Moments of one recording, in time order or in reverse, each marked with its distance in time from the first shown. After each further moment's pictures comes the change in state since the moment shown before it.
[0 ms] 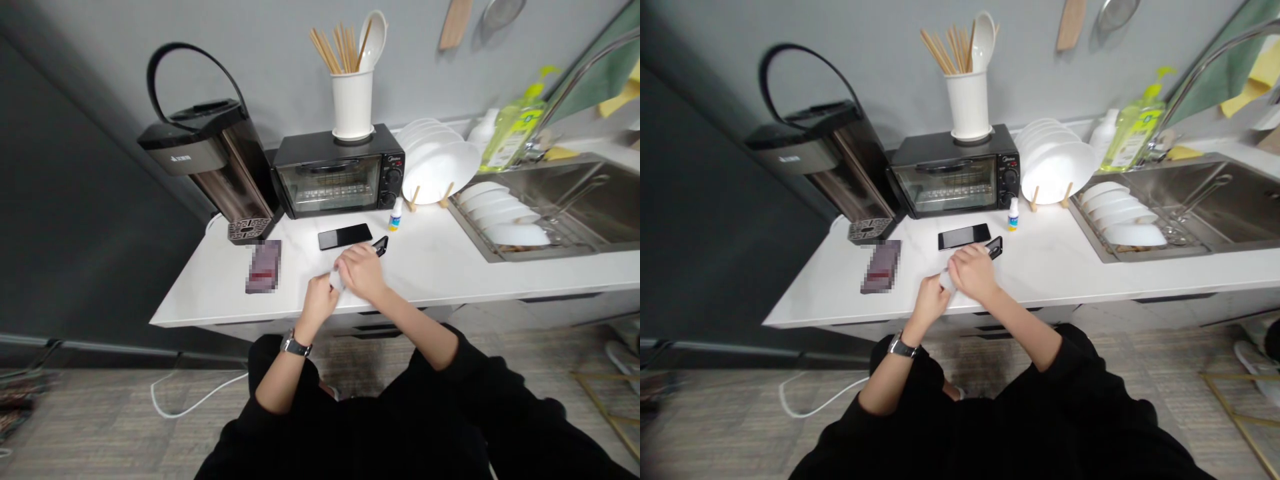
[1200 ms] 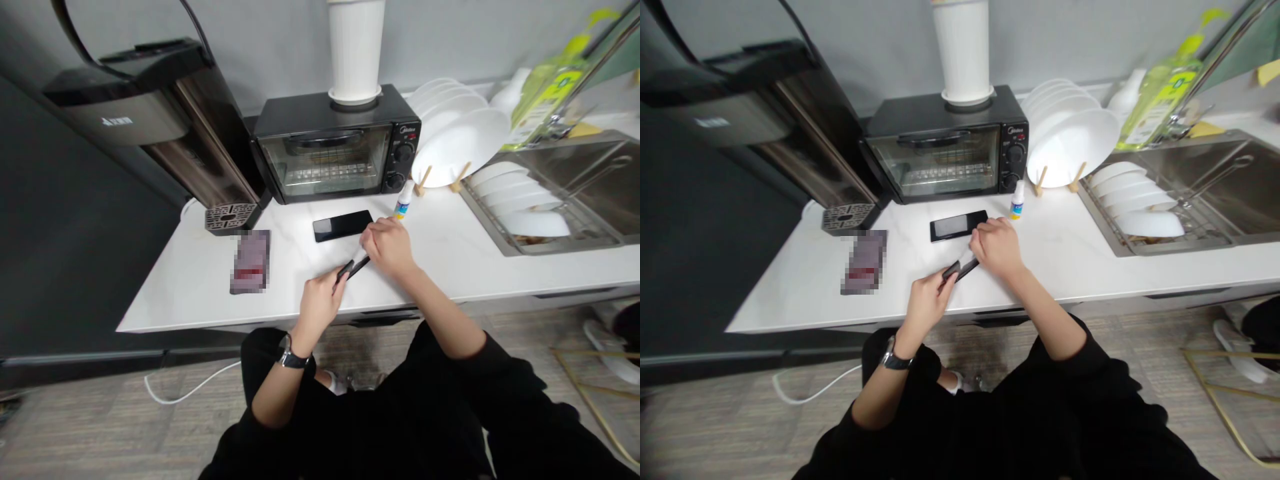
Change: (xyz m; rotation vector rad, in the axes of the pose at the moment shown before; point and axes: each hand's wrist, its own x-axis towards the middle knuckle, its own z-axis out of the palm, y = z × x) left_hand -0.005 0.006 0.002 0.062 0.046 0.079; right_hand 0.013 0.053 -0.017 -0.048 -0.096 0.155
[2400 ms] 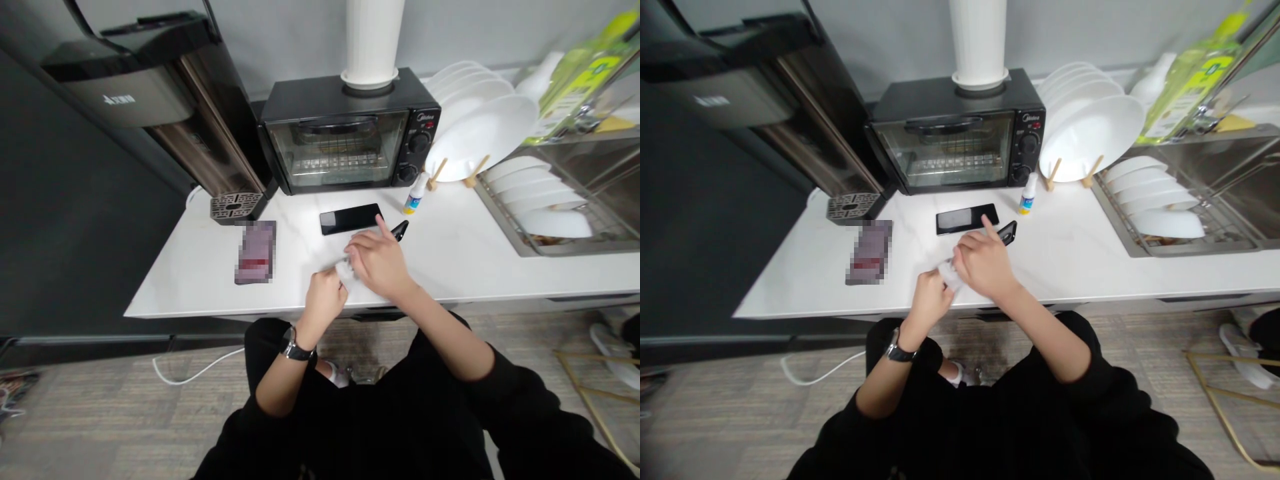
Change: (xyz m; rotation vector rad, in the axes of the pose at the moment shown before) left_hand 0.000 -0.005 0.002 0.058 -0.109 -0.006; right_hand -0.016 -0.051 -0.002 0.144 -0.033 -0.110
